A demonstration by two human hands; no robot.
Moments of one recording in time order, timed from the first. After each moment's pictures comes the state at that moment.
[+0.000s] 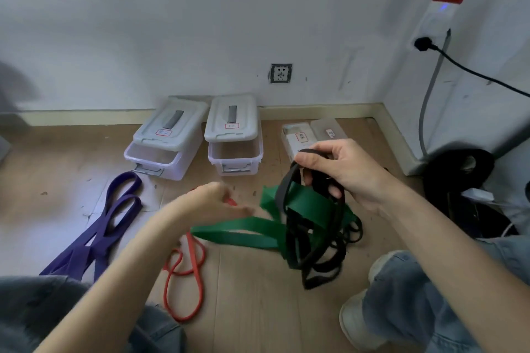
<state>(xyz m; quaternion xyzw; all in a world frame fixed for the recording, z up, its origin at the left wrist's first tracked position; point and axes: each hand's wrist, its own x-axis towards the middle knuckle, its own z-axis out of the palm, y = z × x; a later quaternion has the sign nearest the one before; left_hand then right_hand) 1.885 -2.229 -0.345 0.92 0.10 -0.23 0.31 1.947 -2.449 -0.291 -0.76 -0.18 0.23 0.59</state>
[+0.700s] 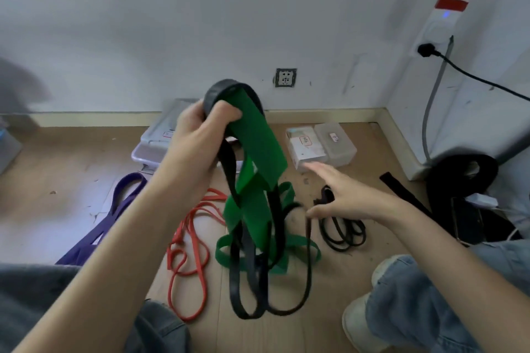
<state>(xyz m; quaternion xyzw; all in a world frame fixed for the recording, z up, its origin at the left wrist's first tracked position) 1.874 -2.257 -0.246 0.63 0.07 0.15 0.76 1.950 -2.463 -0.317 -0.88 -0.27 0.31 0.25</state>
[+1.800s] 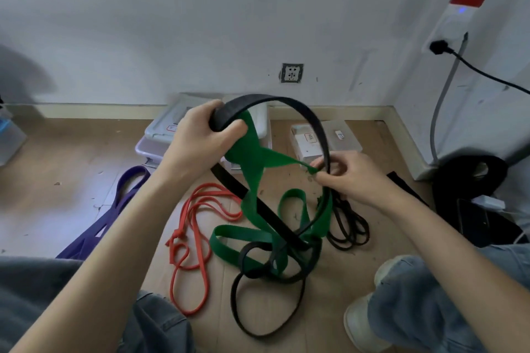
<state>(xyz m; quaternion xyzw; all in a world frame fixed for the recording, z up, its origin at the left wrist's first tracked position) 1.893 -2.225 -0.276 0.85 0.07 0.19 0.49 1.961 -2.454 -0.320 -0.88 -0.23 0.13 0.40</state>
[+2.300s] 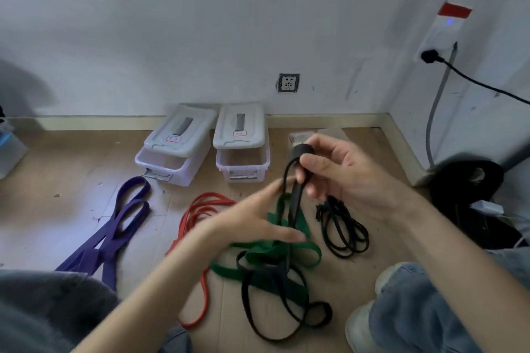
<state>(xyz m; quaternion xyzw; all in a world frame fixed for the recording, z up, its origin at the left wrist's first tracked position) 1.885 -2.265 -0.351 0.85 -0.10 -0.18 0.49 1.940 -2.446 -0.279 -0.57 -0.29 0.32 0.70</state>
